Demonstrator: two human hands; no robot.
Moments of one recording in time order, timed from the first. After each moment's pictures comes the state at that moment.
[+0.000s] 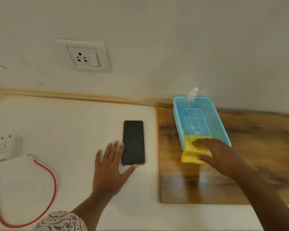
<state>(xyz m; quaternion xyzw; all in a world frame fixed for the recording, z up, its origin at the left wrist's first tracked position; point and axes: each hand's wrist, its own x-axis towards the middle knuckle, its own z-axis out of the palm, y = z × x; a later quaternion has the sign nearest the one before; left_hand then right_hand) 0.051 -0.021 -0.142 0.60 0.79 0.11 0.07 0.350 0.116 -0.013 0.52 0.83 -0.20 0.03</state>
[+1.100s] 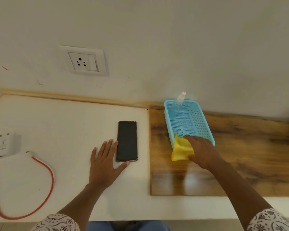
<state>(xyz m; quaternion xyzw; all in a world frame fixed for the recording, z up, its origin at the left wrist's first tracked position) 0.051 -0.016 -0.126 0.59 0.79 0.11 0.13 0.338 0.115 -0.006 0.54 0.82 -0.12 0.12</state>
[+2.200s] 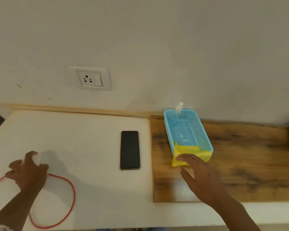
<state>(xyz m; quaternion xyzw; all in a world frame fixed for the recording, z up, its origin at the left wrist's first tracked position) -0.141 -0.069 -0.112 0.21 0.94 0.24 0.09 0.318 0.028 0.040 0.50 0.83 -0.19 -0.15</state>
